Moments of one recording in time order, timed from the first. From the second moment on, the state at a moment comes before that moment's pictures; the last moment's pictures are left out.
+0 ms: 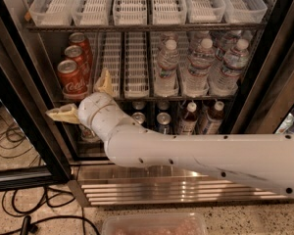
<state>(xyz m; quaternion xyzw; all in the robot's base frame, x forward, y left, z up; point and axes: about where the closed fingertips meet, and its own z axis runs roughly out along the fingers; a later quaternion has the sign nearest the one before) 0.591 0.180 0.856 -0.33 0.63 0.14 0.69</state>
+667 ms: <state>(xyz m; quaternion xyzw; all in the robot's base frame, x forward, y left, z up) 0.613 0.219 0.842 -0.28 0.61 0.13 0.73</state>
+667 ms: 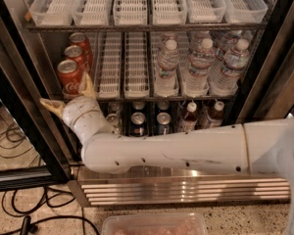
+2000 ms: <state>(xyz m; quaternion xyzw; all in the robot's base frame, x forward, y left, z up) 0.627 0.215 0.842 -0.23 0.61 0.06 0.76</state>
